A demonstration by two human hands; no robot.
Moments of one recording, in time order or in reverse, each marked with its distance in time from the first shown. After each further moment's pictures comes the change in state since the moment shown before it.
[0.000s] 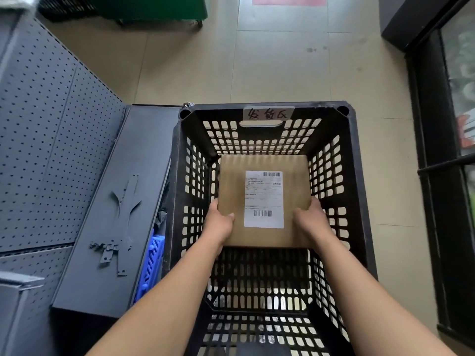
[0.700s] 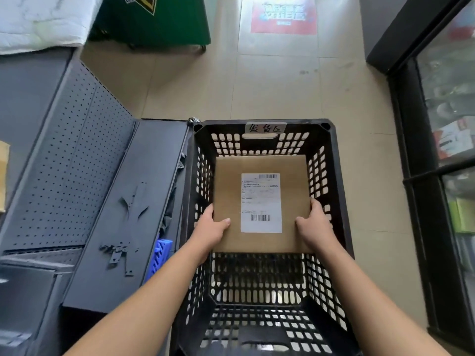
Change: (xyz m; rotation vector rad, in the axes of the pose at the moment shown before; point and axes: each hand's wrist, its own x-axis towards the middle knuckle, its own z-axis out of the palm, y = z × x) left_hand -0.066 0.010 -0.056 0.021 -0.134 0.097; right_hand -0.069 -0.003 -0.029 -0.101 0.051 -0.161
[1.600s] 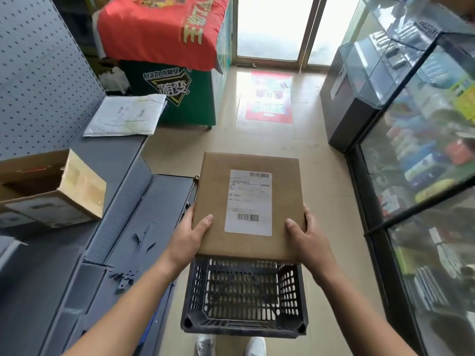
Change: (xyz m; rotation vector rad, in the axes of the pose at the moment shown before) left_hand -0.261 0.101 -0.069 -0.198 0.043 0.544; right_hand -0.238 -0.076 -0.129 0.240 0.106 -0.480
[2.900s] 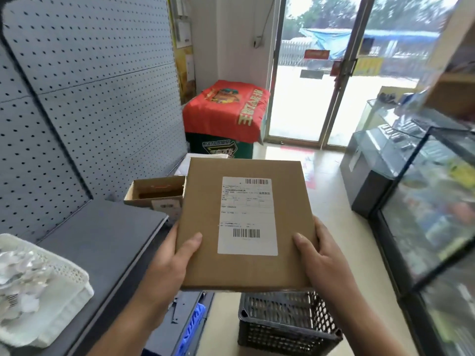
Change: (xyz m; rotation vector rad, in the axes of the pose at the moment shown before) left_hand -0.322 0.082 -0.141 -0.143 0.256 0.187; right_hand -0.287 -0.132 0.044 0.110 -0.064 -0.355
